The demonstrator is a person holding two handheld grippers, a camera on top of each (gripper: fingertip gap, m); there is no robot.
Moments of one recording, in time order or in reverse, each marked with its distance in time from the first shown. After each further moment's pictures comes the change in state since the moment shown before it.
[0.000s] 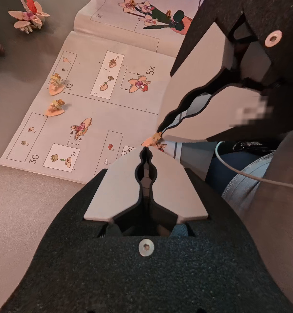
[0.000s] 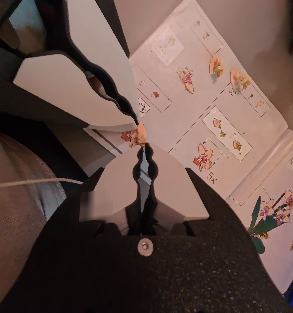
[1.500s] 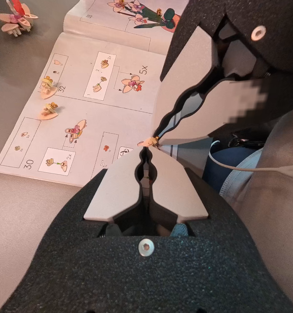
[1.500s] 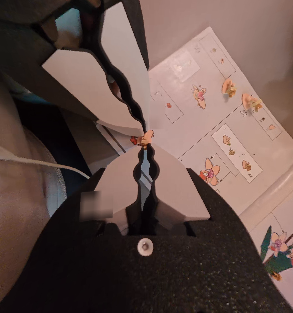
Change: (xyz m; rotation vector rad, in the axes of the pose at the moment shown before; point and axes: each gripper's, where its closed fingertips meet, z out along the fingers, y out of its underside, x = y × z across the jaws) left arm 0.005 0.001 0.000 -0.003 0.038 0.029; right arm -0.009 -0.007 0.002 0.143 -0.121 -0.090
